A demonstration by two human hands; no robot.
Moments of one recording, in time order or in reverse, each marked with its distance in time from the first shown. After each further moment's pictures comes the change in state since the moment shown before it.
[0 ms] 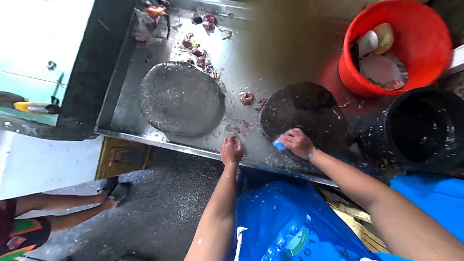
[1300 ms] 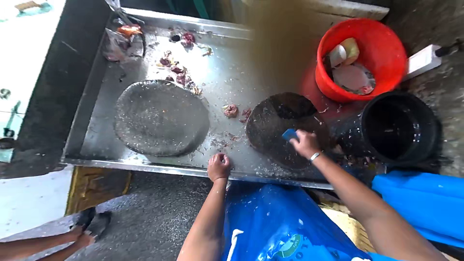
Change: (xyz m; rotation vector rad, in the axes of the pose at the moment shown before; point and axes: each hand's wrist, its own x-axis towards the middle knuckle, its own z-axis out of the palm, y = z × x) left_hand 0.005 -0.004 0.014 0.110 0.005 -0.030; right_hand -0.014 0.025 -0.069 0.086 -0.241 0.973
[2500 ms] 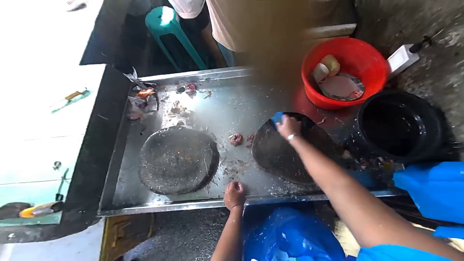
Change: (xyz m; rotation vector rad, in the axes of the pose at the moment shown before) left_hand -0.002 -0.005 0.000 0.057 -0.021 0.054; right_hand 0.135 -0.072 -0.021 0.229 0.178 0.266
